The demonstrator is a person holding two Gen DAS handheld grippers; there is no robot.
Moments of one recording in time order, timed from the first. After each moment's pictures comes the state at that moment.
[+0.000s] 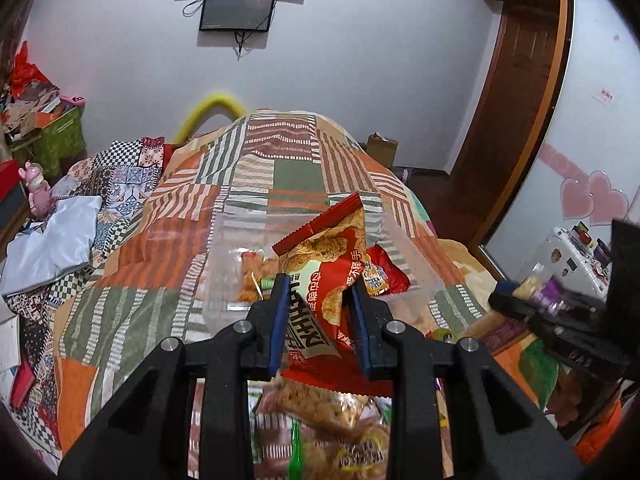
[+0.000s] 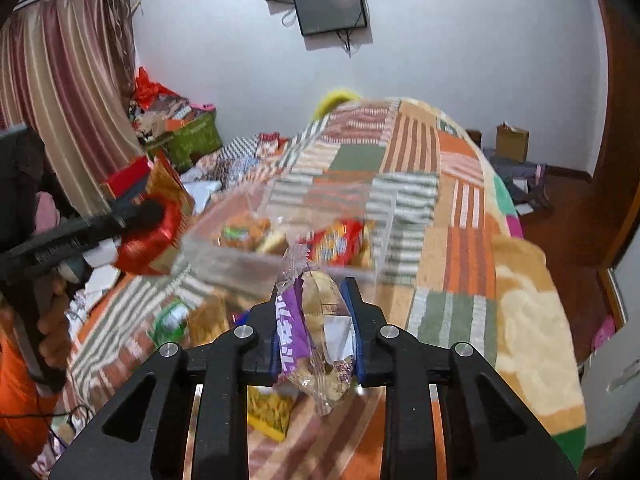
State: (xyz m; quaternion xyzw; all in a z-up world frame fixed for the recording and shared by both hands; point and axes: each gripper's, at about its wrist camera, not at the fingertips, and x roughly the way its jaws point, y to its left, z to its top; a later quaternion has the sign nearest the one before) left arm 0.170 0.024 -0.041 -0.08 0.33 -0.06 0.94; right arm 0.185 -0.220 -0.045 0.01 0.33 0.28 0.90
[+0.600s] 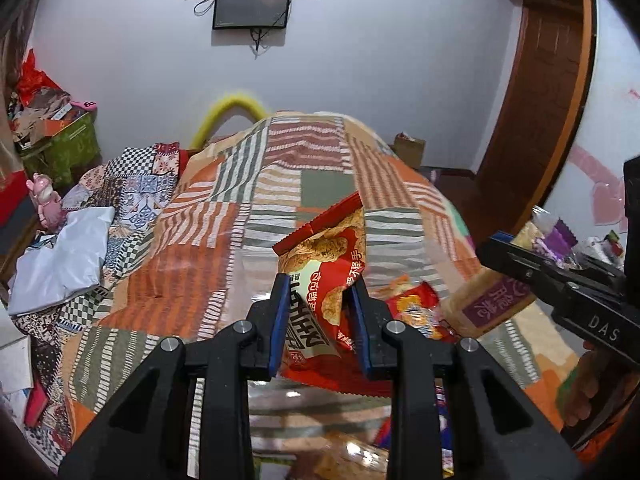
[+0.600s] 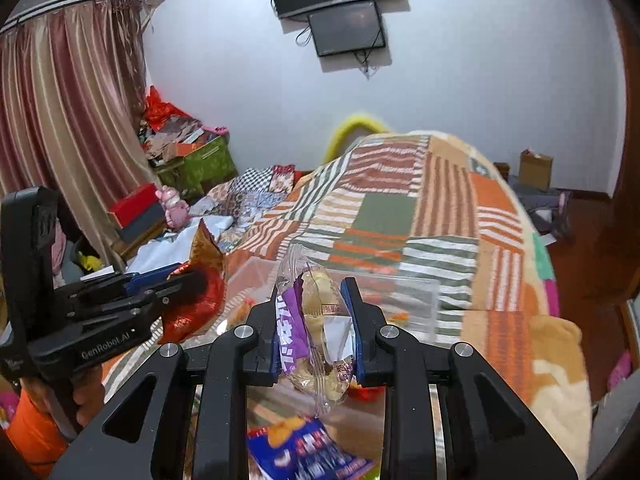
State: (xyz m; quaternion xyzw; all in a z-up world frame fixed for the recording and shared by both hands) left arm 0.244 0.041 -0.049 -0.05 0.34 -0.02 0.94; right arm 0.270 -0.155 -0.035 0.01 0.32 0.31 0.89
